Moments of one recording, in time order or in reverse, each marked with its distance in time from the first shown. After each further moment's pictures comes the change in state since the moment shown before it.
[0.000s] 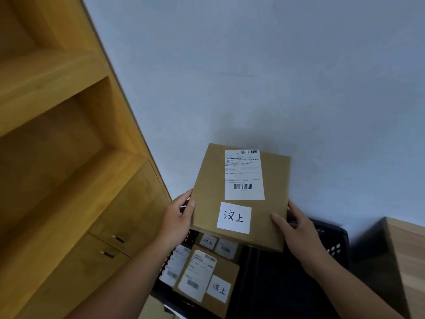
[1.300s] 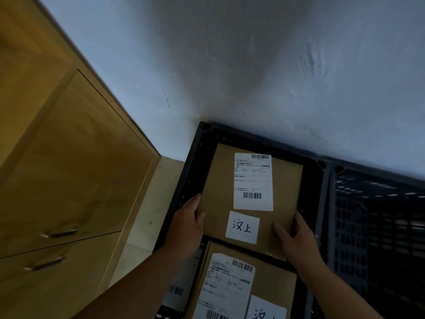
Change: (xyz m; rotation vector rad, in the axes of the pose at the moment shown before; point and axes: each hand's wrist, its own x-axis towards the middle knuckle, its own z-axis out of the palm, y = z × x) left_hand 0.174 -0.339 0.081 0.238 -0.321 -0.273; right_hand 0.160 0.278 0.177 -0.240 0.150 0.538
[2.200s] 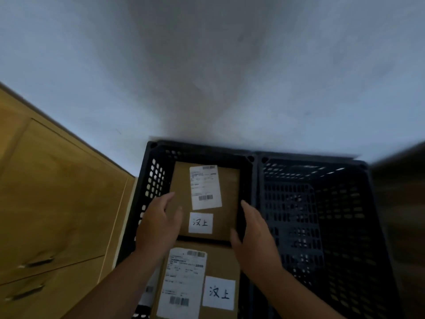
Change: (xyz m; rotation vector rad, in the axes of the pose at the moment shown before) left_hand -0.052 0.098 0.009 0.156 0.149 0.107; right_hand -0.093 -0.029 -0.058 -0.390 0.067 -0.347
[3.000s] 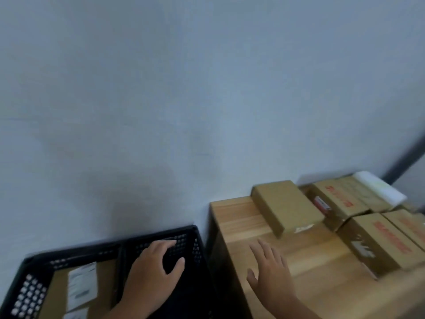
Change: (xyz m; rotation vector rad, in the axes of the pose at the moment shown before) left_hand -0.286 0.338 0.071 0.142 -0.113 0.715; right_hand -0.263 0.194 -0.377 -0.549 0.498 0.115
